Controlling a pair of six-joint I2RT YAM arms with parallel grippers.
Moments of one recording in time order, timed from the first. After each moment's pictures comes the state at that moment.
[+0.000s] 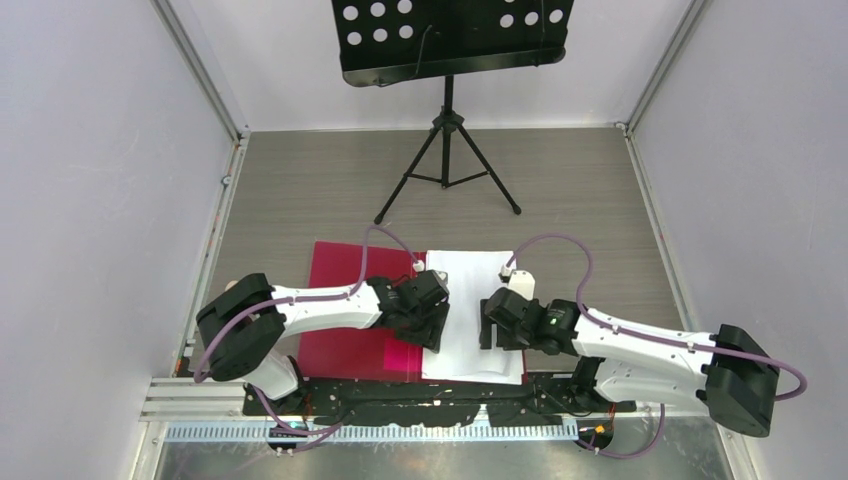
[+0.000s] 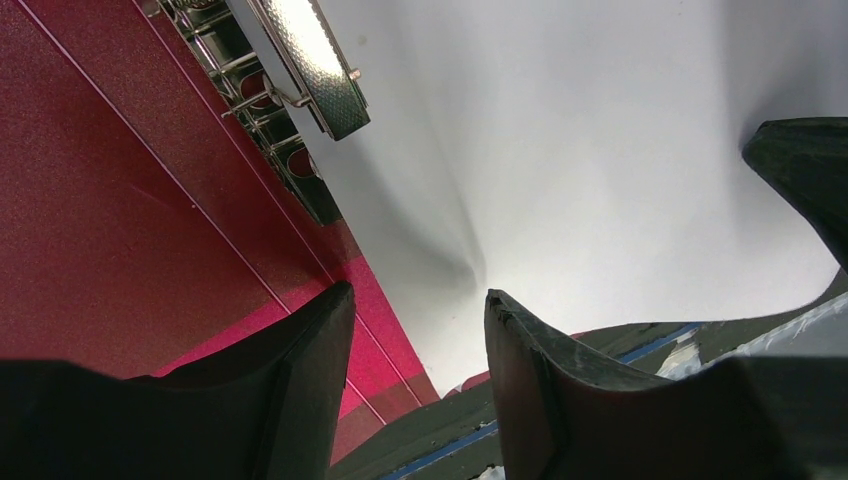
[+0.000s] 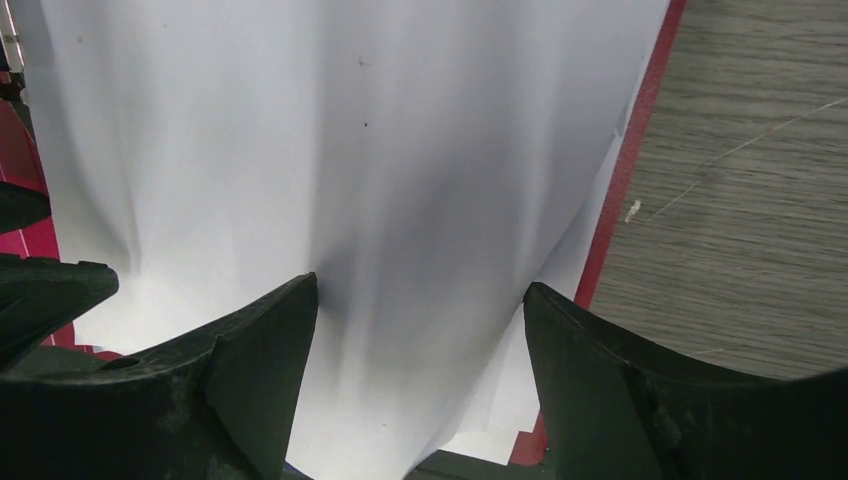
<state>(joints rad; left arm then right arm) -1.09 1.56 0.84 -0.46 0.04 -0.76 1.04 1.02 0.49 -0.58 0.26 0.94</state>
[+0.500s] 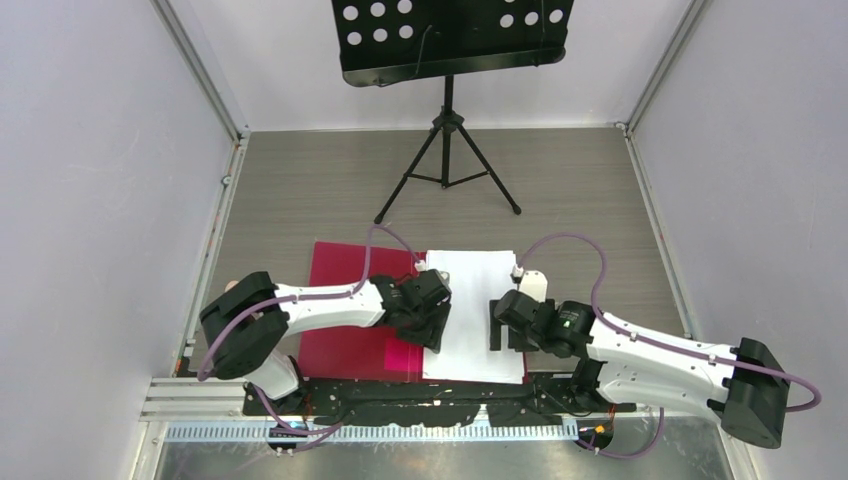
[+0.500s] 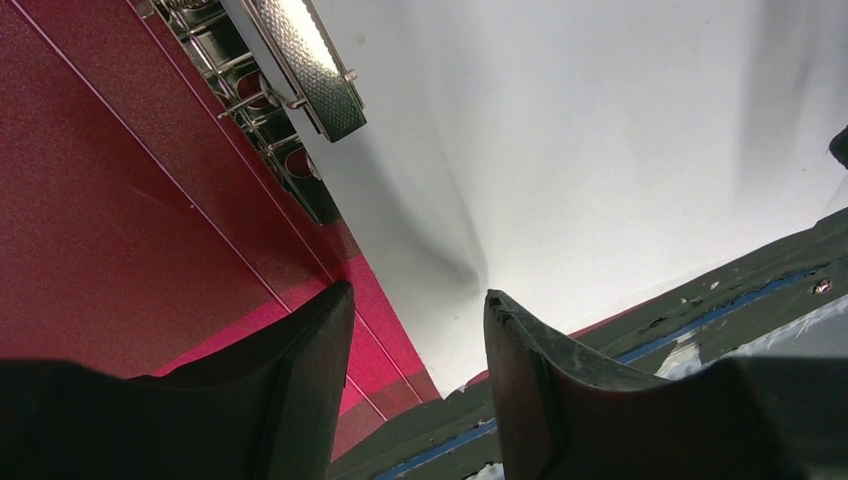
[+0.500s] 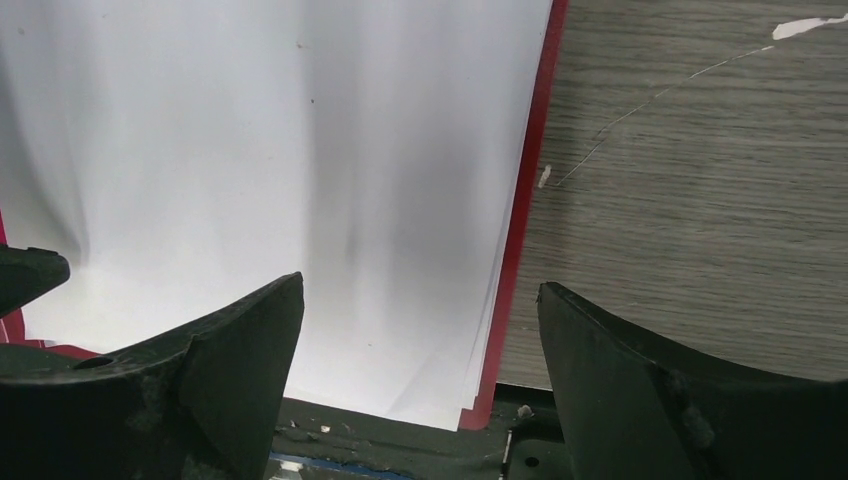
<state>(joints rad) -1.09 1.57 0.87 -0.48 0.04 -0.76 1.03 0.91 0.50 -0.74 0.32 0.94</state>
